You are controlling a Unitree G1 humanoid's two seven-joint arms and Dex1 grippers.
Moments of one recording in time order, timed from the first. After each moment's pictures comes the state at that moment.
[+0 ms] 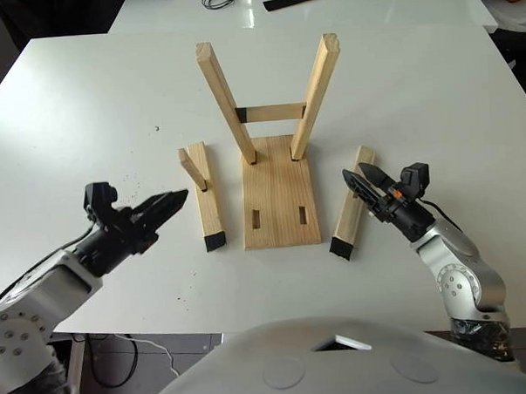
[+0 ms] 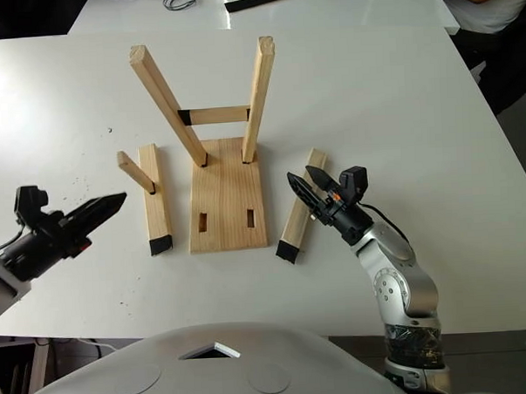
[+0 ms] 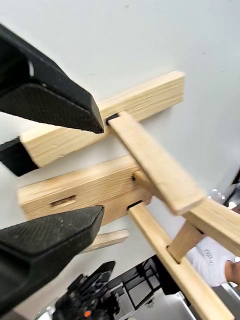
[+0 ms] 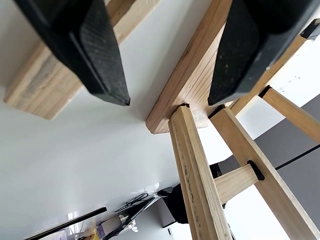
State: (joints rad) left arm 0.42 0.62 0.71 -0.52 -1.33 1.21 -0.44; right arm 0.26 -0.24 -0.08 -0.33 0.59 0.38 0.57
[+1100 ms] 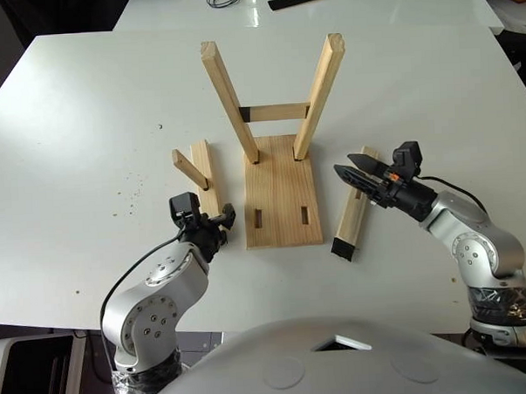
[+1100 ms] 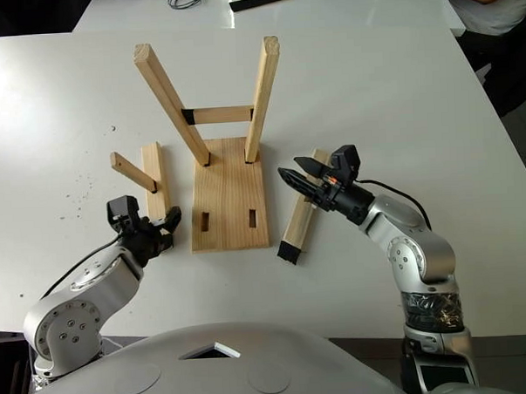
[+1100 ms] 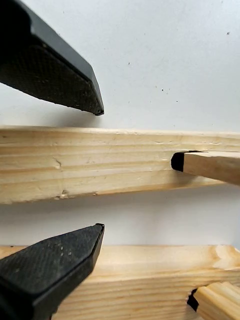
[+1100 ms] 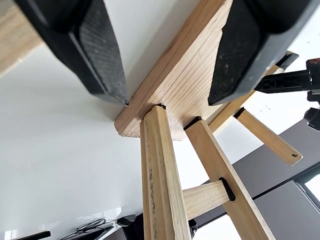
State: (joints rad) left arm 0.29 0.06 0.12 -0.80 -0.78 1.19 0.55; right arm 0.06 -0.41 -0.05 -0.27 0.65 0.59 0.68
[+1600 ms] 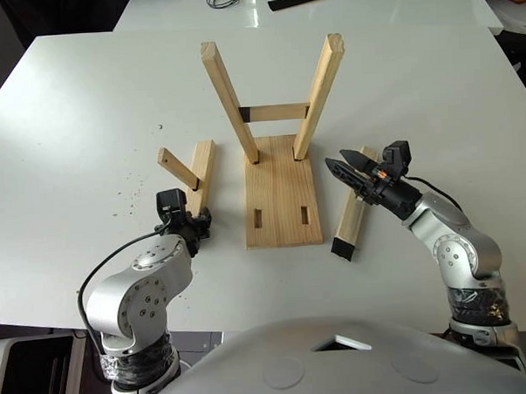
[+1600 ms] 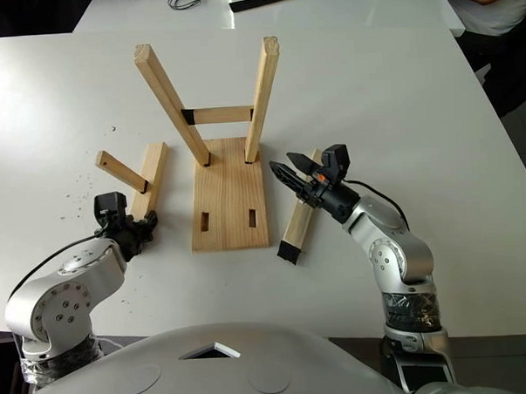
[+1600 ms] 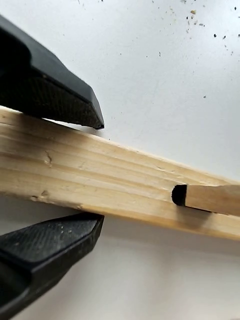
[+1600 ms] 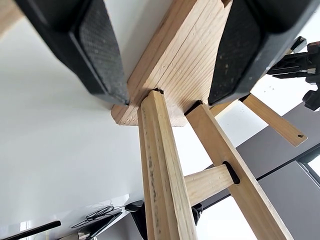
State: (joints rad) left arm 0.17 0.13 0.21 -0.77 -0.59 1.42 0.43; right arm 0.08 -0.28 -0.03 -0.28 0.62 0.52 0.58
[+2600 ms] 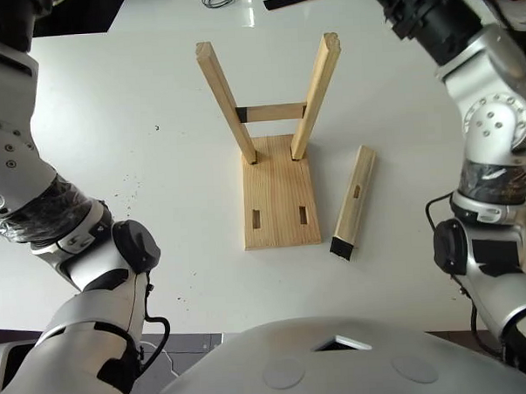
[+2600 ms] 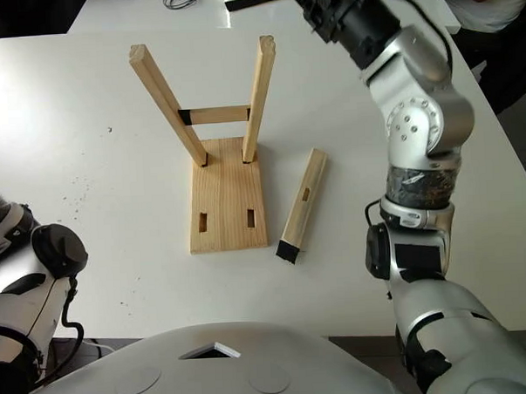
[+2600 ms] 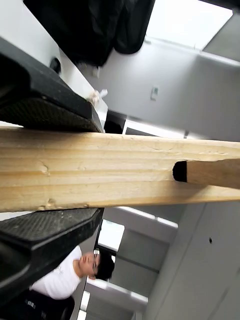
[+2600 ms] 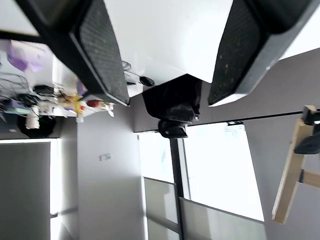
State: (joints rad) left arm -0.74 0.43 0.57 -0.38 -0.80 0.86 -0.12; right arm -0.80 -0.36 -0.19 -0.09 0.74 0.64 0.54
